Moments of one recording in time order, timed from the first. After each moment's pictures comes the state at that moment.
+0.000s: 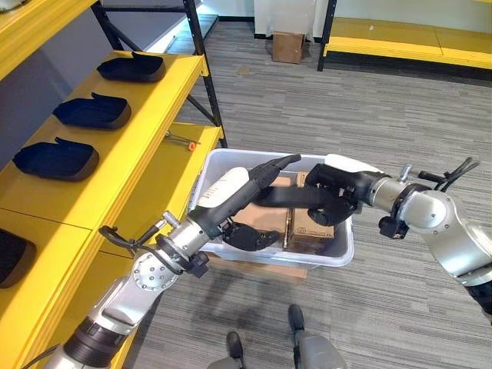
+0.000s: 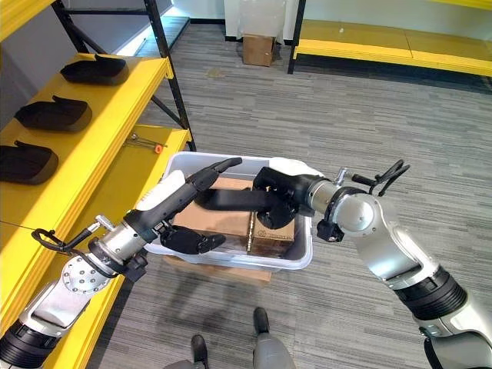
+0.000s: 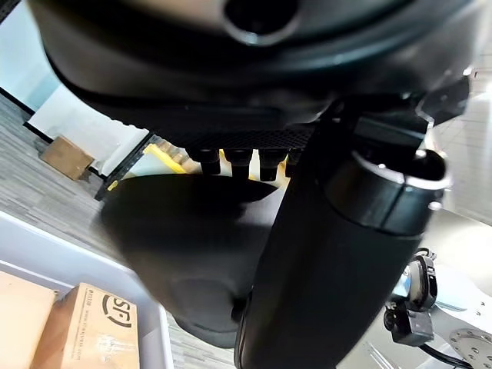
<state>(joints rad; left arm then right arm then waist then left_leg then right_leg) -0.19 0.72 -0.28 -0.32 0.09 -0.23 -0.17 -0.55 -0.92 0.42 -0.31 -0.10 0.36 0.49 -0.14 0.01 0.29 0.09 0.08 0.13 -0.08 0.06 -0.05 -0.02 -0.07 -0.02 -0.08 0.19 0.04</state>
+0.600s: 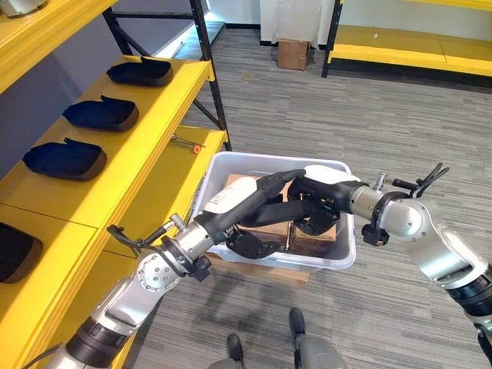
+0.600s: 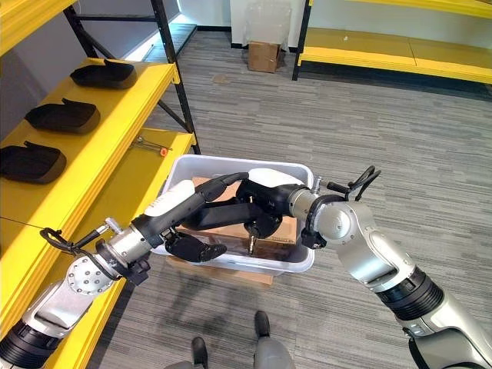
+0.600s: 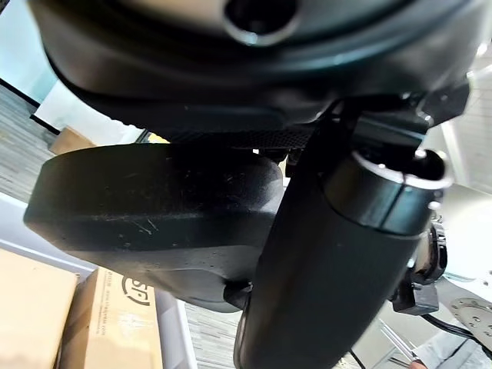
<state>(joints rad) -0.19 0.72 -0.31 -0.32 0.13 -0.20 -0.21 -0.57 -0.87 0.46 -0.30 -0.19 0.29 0.50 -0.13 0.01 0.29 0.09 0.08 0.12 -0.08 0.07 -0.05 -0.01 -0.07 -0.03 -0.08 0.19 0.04</state>
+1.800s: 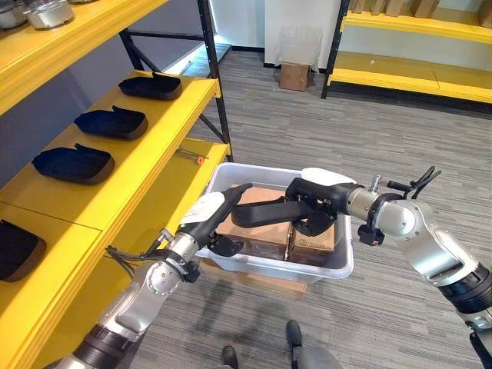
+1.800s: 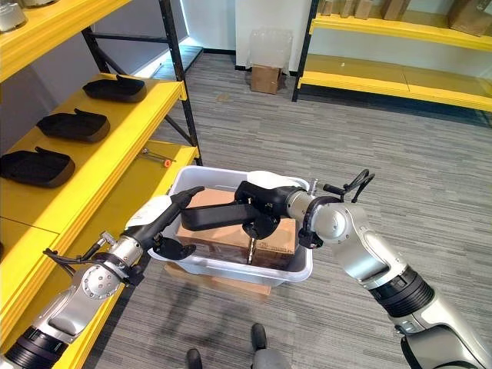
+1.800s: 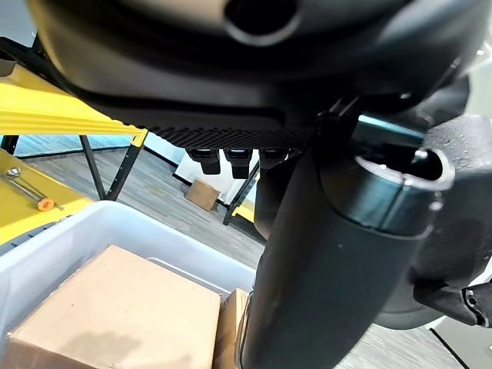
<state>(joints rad) -0.14 0.68 -0.31 -0.13 0.33 -0.02 -0.05 -0.57 -0.83 0.46 -0.23 -0.21 0.25 0.51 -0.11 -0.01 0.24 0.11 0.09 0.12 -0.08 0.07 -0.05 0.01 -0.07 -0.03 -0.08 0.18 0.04</state>
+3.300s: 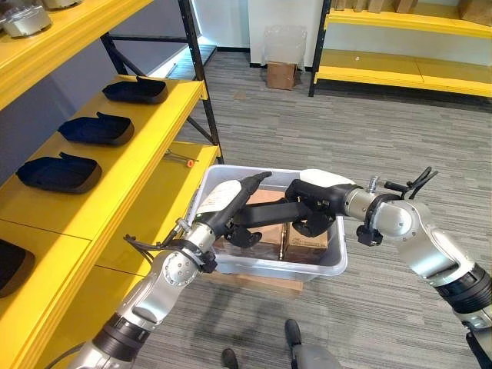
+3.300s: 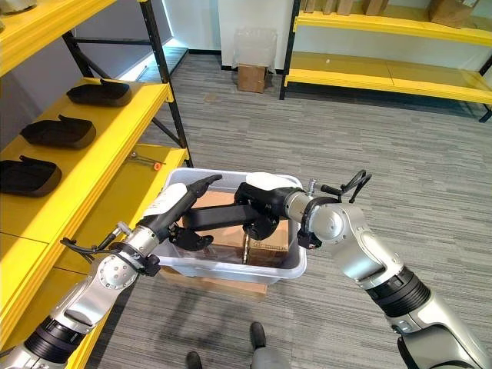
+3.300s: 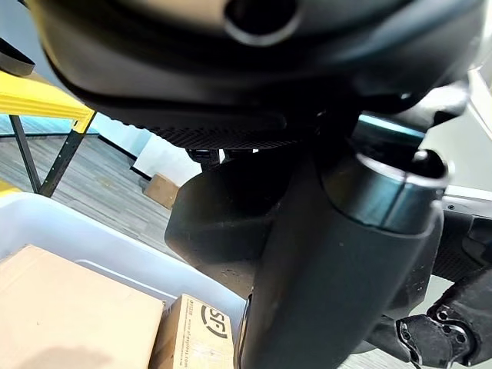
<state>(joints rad) -0.23 0.61 -0.36 -0.18 0.32 0.05 -0.06 -0.57 -0.81 0.46 -0.22 -0.24 0.25 0.52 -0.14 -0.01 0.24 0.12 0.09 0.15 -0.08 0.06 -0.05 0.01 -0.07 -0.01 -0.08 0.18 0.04</state>
